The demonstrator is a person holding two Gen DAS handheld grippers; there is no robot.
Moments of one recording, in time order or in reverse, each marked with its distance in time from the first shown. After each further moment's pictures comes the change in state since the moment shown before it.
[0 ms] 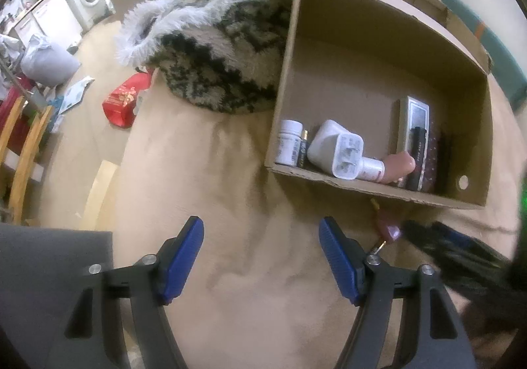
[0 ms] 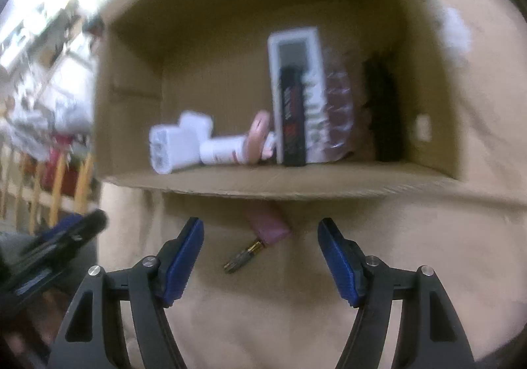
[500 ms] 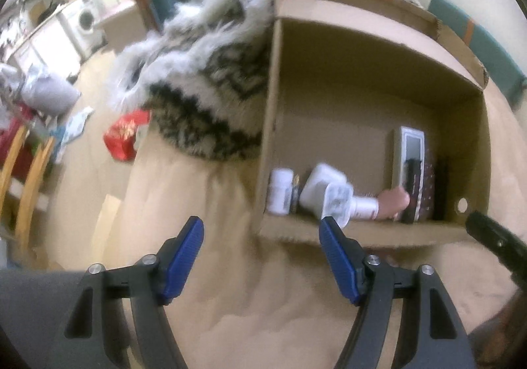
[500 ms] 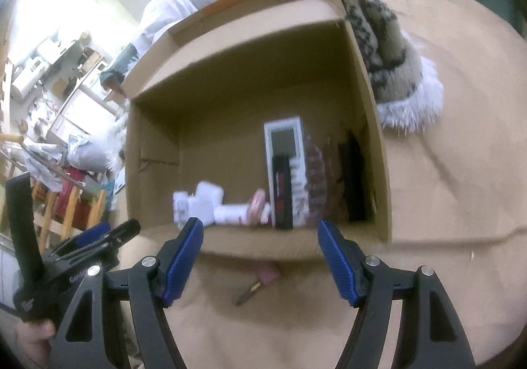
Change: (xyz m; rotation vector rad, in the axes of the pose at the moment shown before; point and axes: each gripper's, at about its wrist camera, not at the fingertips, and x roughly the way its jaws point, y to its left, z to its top) left arm -0.005 -0.010 0.030 0.057 -0.099 0.027; right arm -0.076 -0.020 0.014 0.051 -0.223 0.055
